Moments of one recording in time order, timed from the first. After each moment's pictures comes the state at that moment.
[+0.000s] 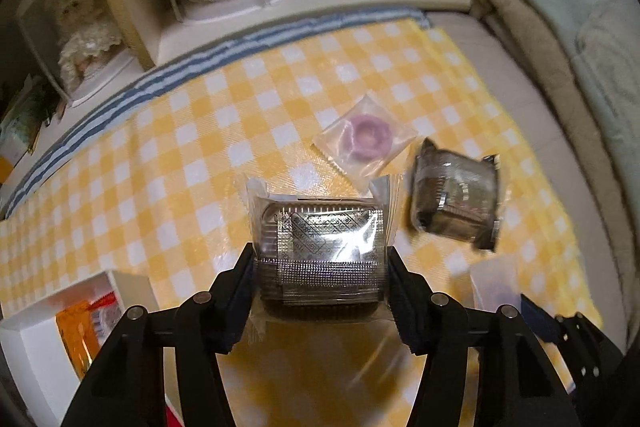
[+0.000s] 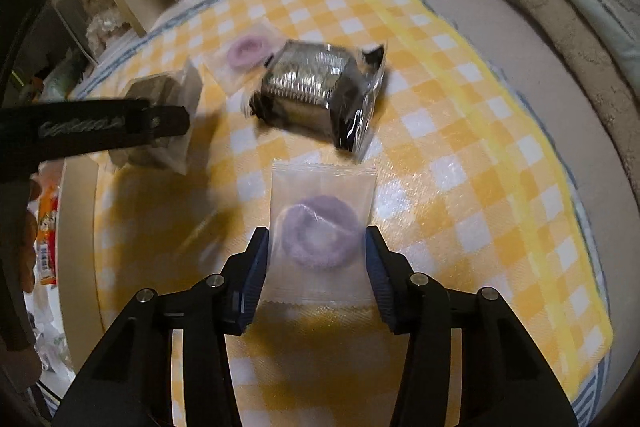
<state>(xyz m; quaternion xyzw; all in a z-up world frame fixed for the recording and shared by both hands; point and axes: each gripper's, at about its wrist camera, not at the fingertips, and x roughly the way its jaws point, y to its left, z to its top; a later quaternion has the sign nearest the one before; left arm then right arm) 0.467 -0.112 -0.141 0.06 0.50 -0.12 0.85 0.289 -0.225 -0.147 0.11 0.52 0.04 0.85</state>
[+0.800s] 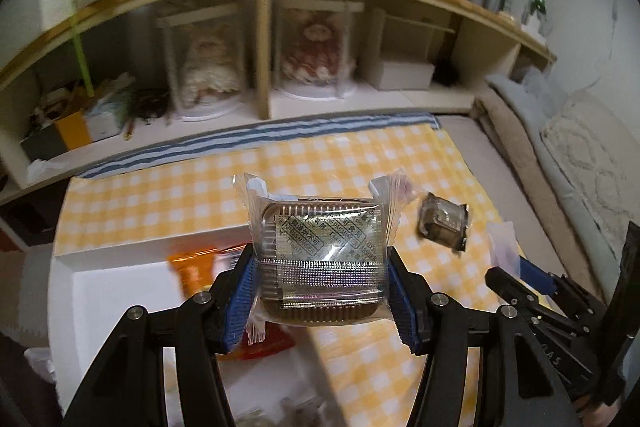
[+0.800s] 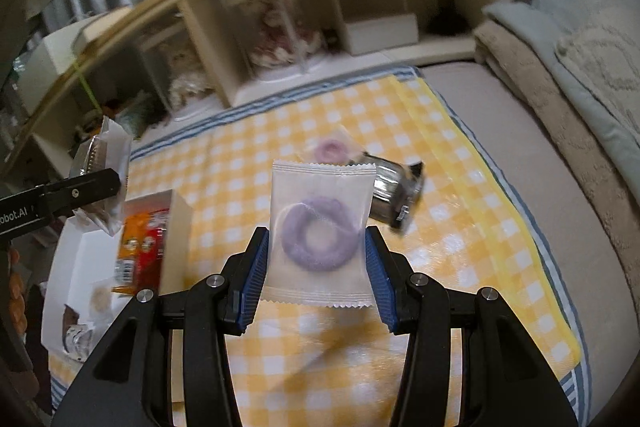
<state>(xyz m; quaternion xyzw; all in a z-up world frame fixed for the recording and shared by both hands) 0.279 0.031 -0.017 -0.02 0.38 -0.09 0.92 0.242 -0.196 -0.052 0.10 0.39 0.11 0.91</state>
